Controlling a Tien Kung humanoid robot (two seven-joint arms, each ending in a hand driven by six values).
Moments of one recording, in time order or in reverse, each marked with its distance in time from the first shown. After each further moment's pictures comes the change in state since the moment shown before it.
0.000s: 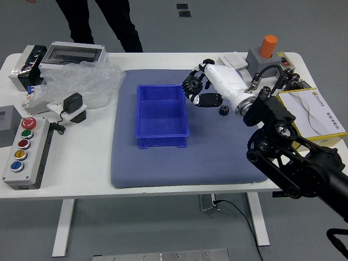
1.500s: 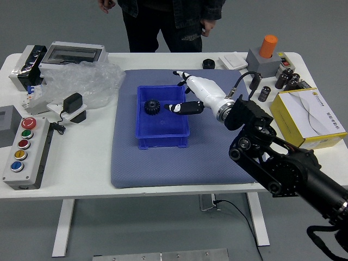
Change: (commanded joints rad) left arm 0.002 0.000 0.003 0.000 0.002 0.000 0.003; right arm 0.033 0.033 0.002 -0.114 0.092 0.055 0.002
